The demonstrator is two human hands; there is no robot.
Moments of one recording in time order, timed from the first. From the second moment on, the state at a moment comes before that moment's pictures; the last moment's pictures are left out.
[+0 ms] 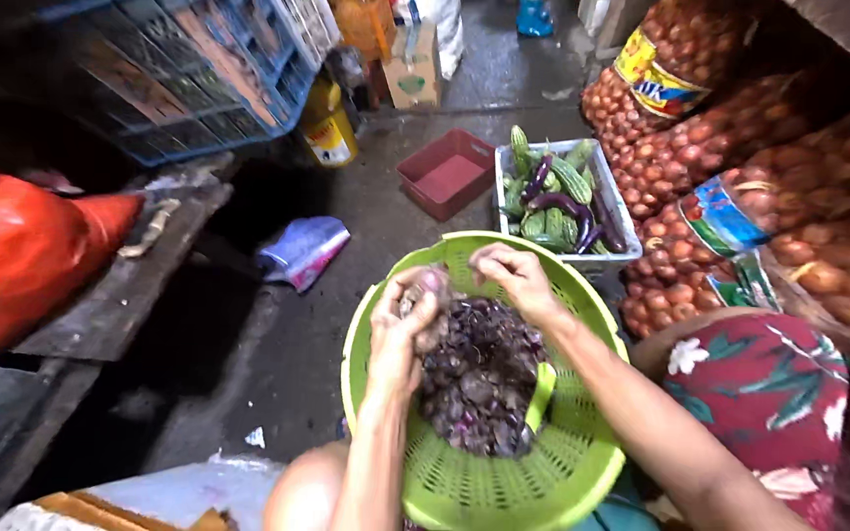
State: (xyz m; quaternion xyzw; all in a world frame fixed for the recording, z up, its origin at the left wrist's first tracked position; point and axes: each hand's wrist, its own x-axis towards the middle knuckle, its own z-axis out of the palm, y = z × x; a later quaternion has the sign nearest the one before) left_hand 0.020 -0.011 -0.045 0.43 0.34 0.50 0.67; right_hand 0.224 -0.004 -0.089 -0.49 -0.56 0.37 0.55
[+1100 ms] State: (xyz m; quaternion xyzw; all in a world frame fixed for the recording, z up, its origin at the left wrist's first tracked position) left_hand -0.001 -0.001 -0.049 0.38 0.17 0.43 0.80; right_hand 0.231 -0.041 -0.045 -0.55 -0.68 0.34 0.34
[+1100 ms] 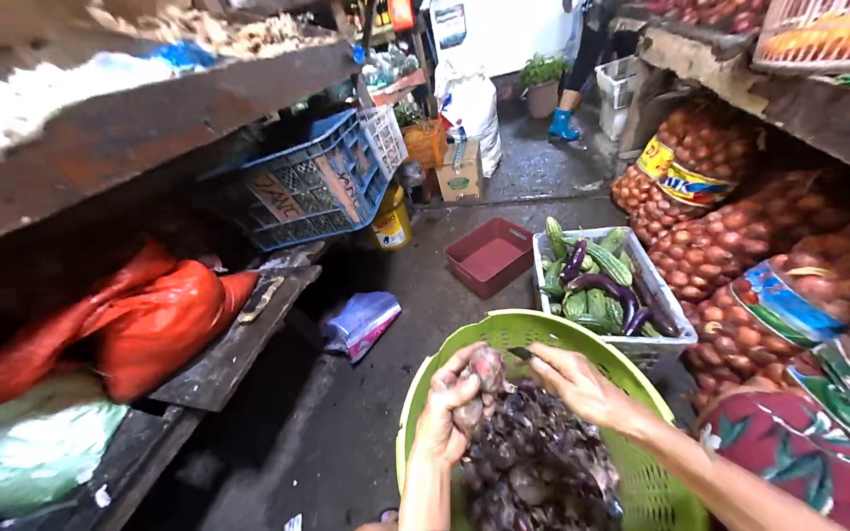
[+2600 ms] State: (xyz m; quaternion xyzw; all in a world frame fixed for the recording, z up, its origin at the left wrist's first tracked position) left_hand 0.055 -0.040 -0.068 0.55 0.27 0.61 0.50; right_hand 0.212 -0.067 -0.064 -0.49 -0.64 0.33 0.49
